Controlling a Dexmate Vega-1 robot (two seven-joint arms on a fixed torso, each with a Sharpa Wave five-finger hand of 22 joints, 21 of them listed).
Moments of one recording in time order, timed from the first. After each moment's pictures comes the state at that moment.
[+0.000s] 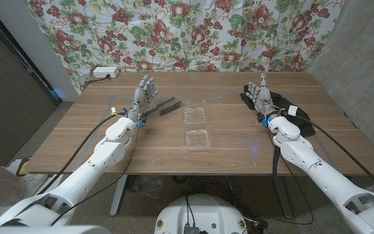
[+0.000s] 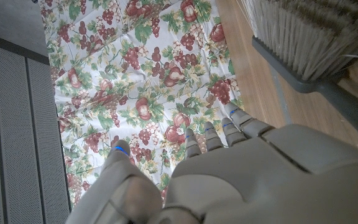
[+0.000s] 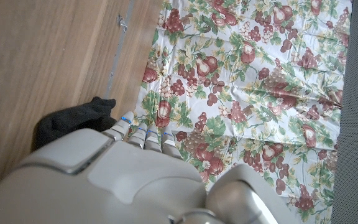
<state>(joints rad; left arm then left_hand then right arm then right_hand) 0.84 0.48 0.34 -1.29 -0.62 -0.27 -0.05 0.10 -0.13 0.33 -0.05 0.41 0.05 -0.21 0.20 0.19 0.06 -0.11 0.20 0.18 0.01 -0.03 0.19 0.18 0.03 0.00 0.25 0.18 -0.84 -0.50 -0.37 -1.29 0.65 0.29 0.03 0.03 0.05 -0.12 0.12 0.32 0.04 0.09 0.19 0.18 -0.02 0.09 0.20 0.18 -0.06 0.04 0.19 0.18 -0.10 0.05 0.43 0.17</state>
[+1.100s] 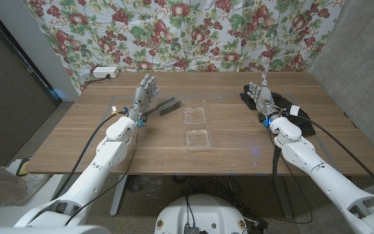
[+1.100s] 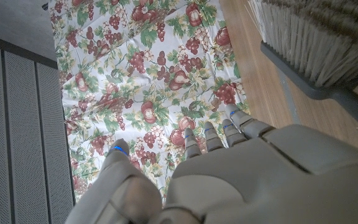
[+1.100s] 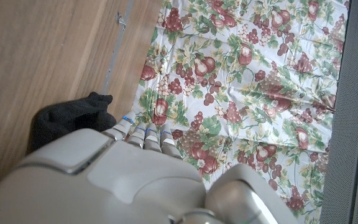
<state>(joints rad) 0.88 0.35 0.17 -1.32 -0.47 -0.22 -0.15 0.10 -0.13 0.33 -0.06 0.42 0.06 -0.21 0.20 0.19 0.06 -0.11 0.20 0.18 -0.01 -0.03 0.19 0.18 0.02 -0.03 0.22 0.17 -0.87 -0.53 -0.36 -1.36 0.61 0.29 0.00 0.03 0.05 -0.13 0.11 0.32 0.05 0.12 0.19 0.18 -0.01 0.11 0.21 0.18 -0.07 0.05 0.18 0.18 -0.09 0.00 0.39 0.17</state>
